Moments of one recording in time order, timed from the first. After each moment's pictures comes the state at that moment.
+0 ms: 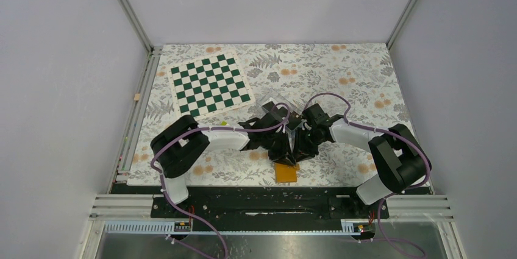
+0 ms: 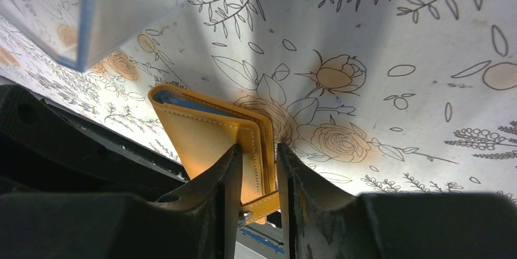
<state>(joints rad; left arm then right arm) -0.95 1.82 0.98 -0.04 0.49 -1.08 0.53 1.54 0.72 -0.45 -0.39 0.63</state>
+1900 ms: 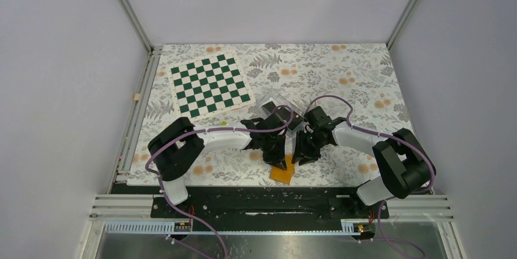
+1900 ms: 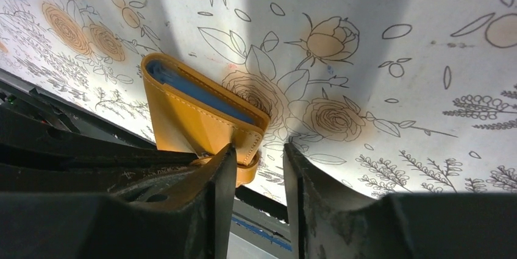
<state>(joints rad) -0.99 1.79 1.05 -0.35 0.34 -0.92 0.53 1.50 0.68 -0.47 -0.41 0.63</state>
